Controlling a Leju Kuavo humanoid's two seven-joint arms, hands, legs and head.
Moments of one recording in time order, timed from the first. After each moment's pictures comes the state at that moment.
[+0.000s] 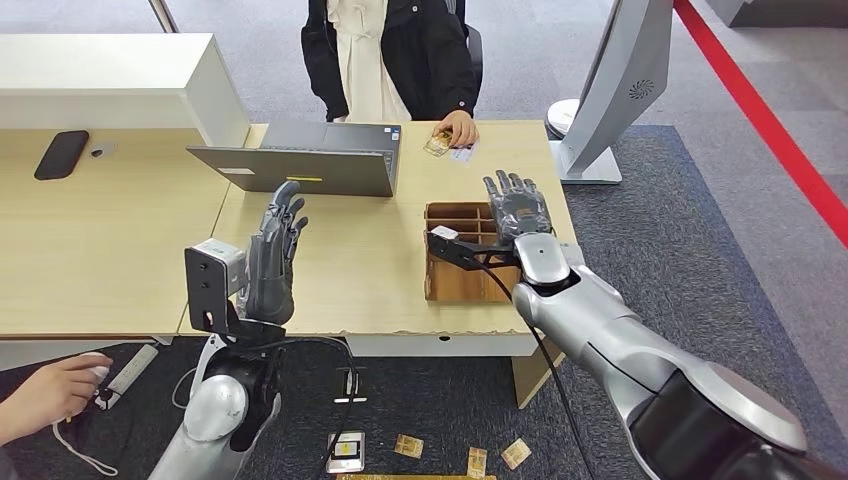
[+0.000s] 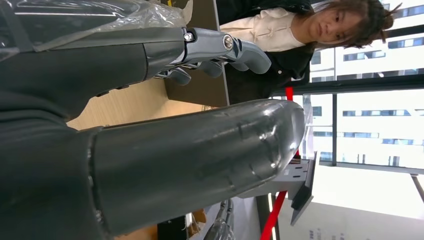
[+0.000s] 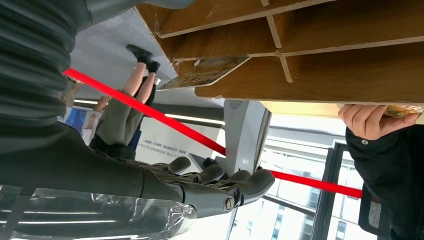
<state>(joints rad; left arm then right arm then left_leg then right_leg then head) -0.26 0.00 -0.71 -1.68 0.15 0.29 -0.11 -1.02 -0.04 1.10 -0.41 0.90 -0.16 0.39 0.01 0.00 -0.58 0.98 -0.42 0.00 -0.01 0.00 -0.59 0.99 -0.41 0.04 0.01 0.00</state>
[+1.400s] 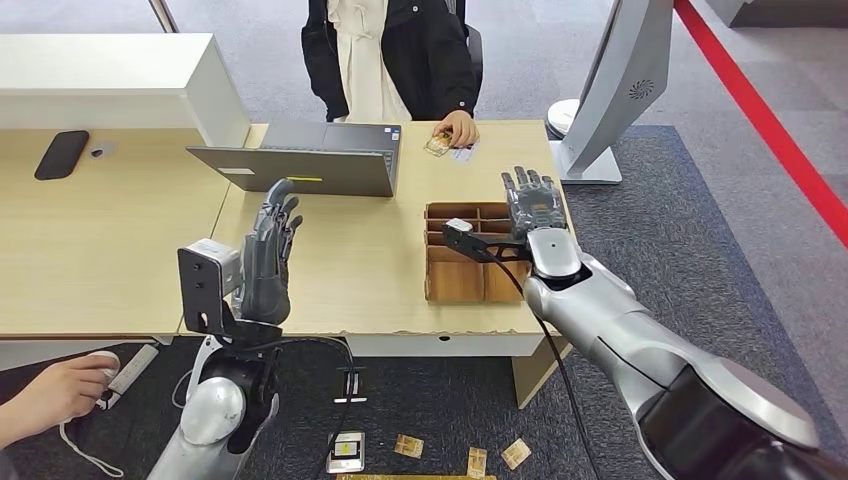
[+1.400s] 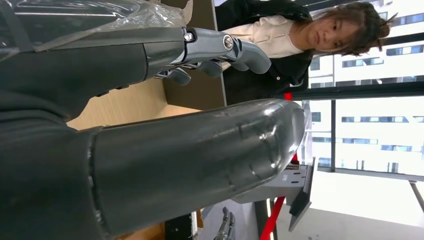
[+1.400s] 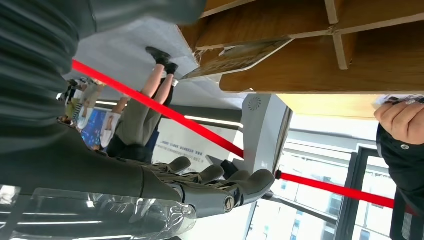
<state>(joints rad) -0.26 0.00 -0.71 -1.71 0.14 0.31 -0.09 -1.04 -0.06 1.11 -0.40 0.88 -0.14 0.43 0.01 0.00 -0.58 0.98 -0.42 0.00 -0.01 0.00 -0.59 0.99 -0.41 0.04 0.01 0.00</state>
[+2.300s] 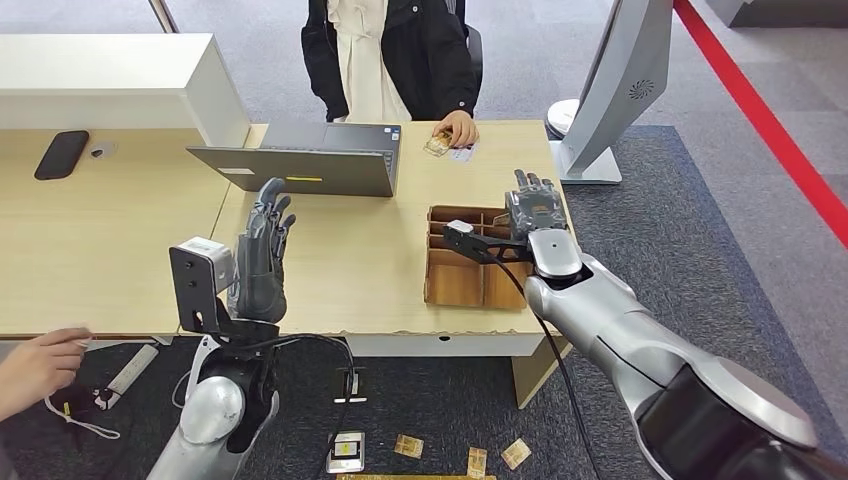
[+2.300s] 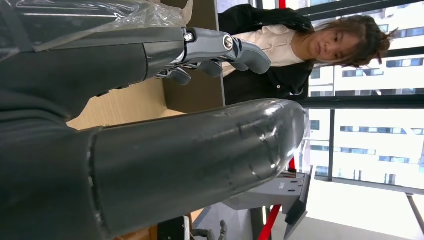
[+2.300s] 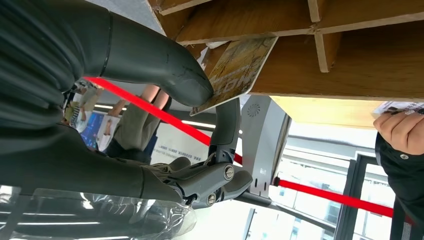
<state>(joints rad) -0.26 0.00 -0.71 -1.71 0.15 0.35 -0.09 -1.04 -0.06 1.11 -0.37 0.86 -0.13 0.40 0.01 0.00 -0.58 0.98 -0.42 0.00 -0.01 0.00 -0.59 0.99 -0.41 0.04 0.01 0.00</state>
